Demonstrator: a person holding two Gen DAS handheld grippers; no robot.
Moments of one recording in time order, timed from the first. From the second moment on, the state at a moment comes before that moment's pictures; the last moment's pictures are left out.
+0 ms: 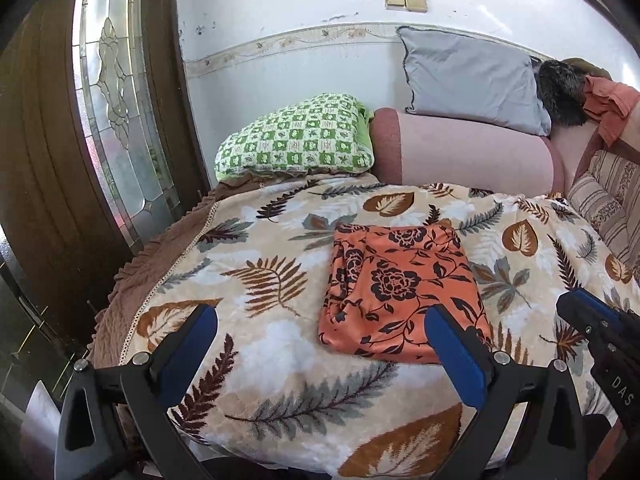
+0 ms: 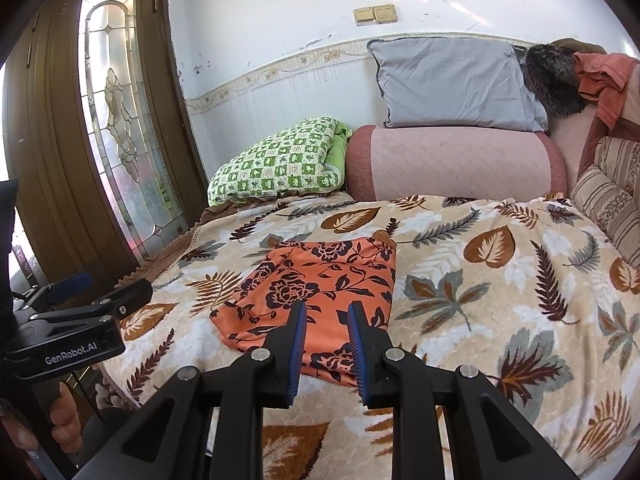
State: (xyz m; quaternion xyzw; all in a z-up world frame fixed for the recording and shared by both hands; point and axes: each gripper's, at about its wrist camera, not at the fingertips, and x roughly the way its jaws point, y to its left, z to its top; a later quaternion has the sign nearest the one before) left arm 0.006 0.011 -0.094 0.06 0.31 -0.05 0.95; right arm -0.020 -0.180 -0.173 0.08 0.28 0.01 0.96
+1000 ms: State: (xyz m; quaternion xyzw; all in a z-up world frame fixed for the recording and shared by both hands) left arm 0.202 0.022 -0.238 -0.17 0.53 -0.24 0.80; right arm 0.160 -0.317 -0.352 0.47 0.48 0.11 0.73
